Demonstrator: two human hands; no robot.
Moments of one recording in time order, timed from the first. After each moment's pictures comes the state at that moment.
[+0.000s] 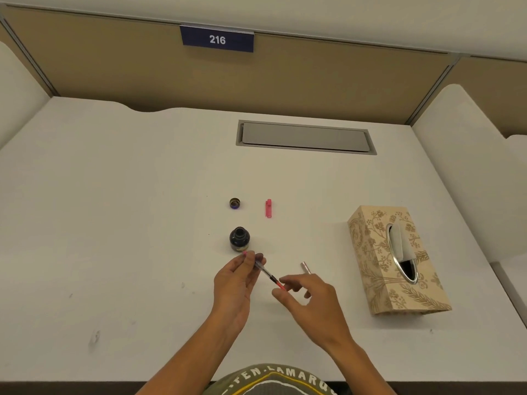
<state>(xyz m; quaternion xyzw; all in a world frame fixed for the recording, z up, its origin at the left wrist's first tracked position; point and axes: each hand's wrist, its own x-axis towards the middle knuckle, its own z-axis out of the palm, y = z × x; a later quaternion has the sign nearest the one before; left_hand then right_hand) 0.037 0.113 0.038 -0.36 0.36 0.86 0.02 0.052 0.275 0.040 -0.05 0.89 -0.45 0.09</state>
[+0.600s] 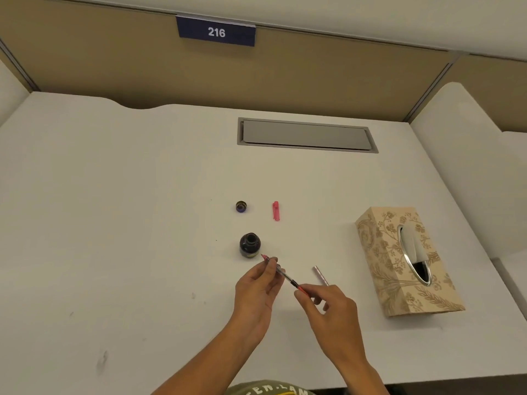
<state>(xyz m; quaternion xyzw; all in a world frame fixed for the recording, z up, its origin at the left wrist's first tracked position) 0.032 0.106 0.030 -0.33 0.32 0.88 0.11 0.064 0.251 0.043 0.05 0.90 -0.43 0.03</state>
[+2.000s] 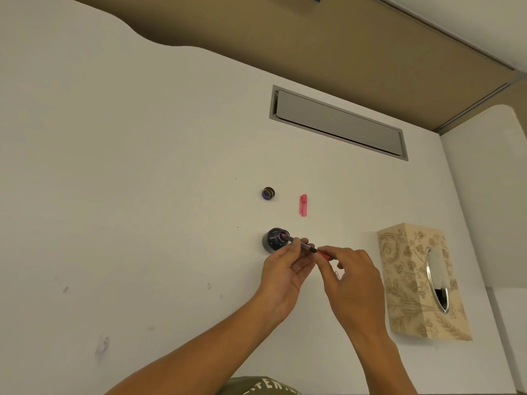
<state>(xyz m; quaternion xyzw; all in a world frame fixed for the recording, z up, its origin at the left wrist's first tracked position) -0.015 0.082 0.009 -0.31 0.17 0.92 0.18 -0.006 0.192 0.074 -0.04 0.97 -0.22 -0.05</state>
